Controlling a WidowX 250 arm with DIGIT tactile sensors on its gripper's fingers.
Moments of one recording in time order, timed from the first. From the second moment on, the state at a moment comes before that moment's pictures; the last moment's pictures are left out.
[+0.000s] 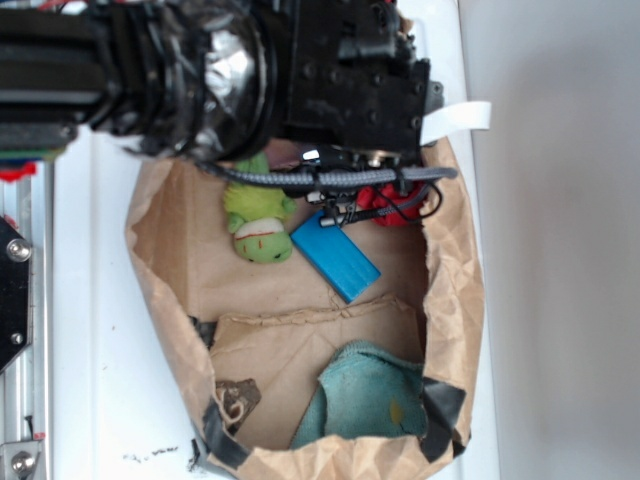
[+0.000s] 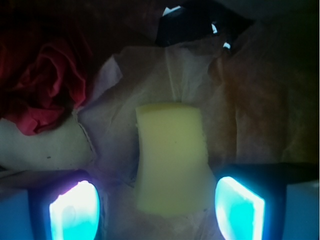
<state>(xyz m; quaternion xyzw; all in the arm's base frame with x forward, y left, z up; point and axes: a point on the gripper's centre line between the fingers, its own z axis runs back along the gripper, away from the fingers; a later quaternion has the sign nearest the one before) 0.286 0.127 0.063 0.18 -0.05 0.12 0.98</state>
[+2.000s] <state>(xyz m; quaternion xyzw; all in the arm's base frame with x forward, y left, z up) 0.307 0.134 0.035 0.19 -0.08 0.10 0.97</state>
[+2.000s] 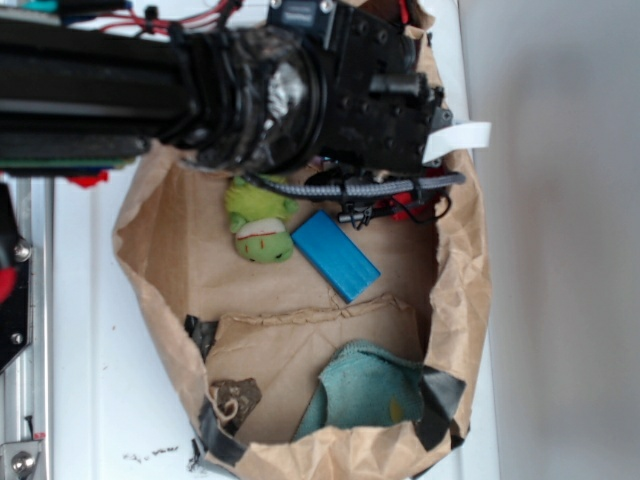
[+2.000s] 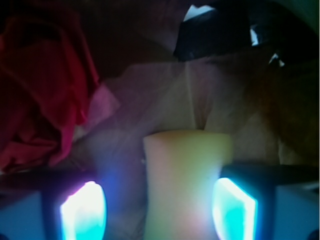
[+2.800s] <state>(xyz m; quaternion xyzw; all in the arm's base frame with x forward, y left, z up) 0.308 0.134 0.033 0.19 -0.09 0.10 0.97</state>
